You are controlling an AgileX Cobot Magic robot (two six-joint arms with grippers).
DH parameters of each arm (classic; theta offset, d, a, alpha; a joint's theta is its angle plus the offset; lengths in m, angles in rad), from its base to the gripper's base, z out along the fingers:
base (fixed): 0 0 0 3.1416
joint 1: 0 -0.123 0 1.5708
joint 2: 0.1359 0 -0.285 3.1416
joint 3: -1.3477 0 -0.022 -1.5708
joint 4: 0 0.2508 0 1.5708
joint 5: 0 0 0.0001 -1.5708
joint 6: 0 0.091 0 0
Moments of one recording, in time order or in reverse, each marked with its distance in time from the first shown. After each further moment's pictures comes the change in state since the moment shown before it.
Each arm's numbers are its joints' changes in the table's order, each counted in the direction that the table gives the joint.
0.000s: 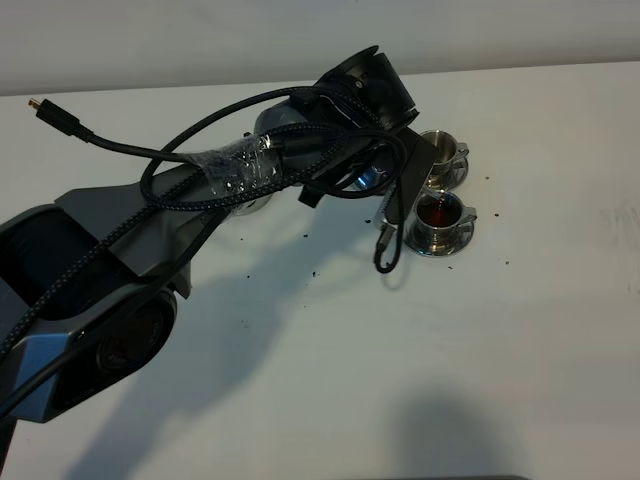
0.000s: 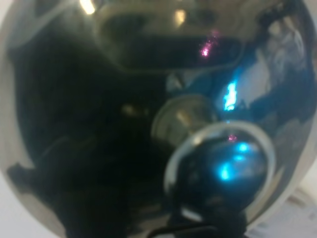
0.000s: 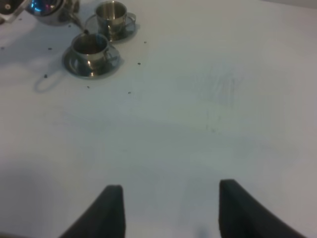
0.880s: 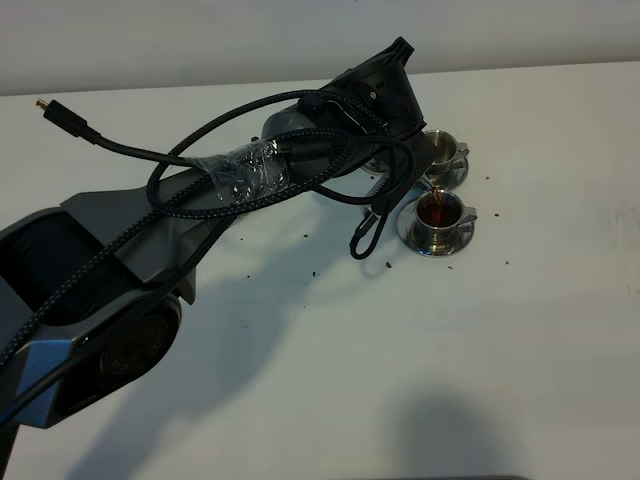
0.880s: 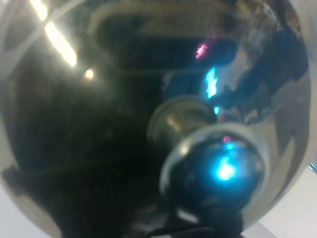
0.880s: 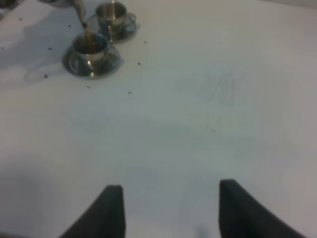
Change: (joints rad) left arm 0.021 0.000 0.000 0.209 0.094 0.121; right arm 0.000 0.000 0.000 0.000 0.000 0.000
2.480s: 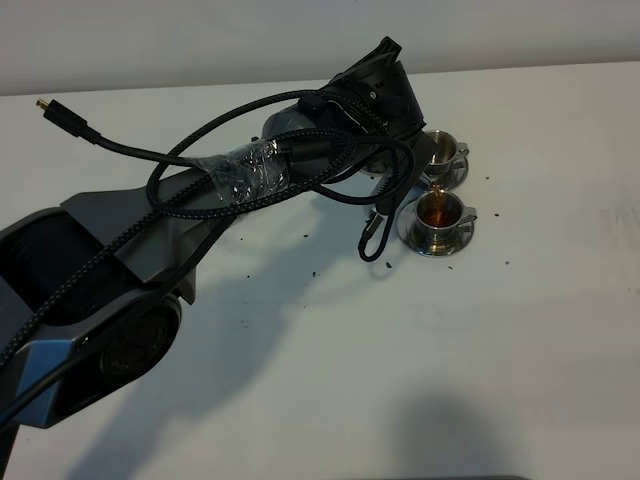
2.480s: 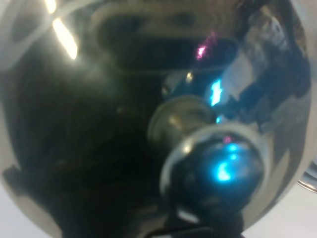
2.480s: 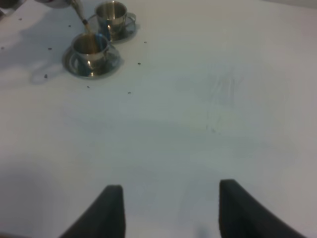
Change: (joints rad) left arm 0.000 0.000 0.000 -0.005 -0.048 -0.093; right arm 0.000 0.000 0.000 0.000 0.000 0.000
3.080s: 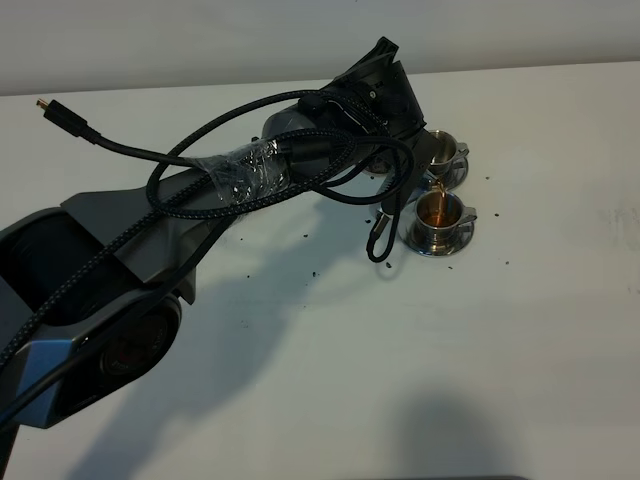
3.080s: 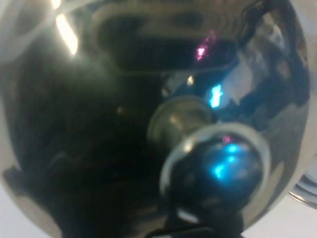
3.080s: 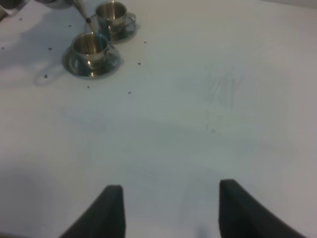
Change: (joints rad) left arm 0.000 0.000 0.000 -0.015 -0.003 -0.048; right arm 0.000 0.000 0.000 0.000 0.000 0.000
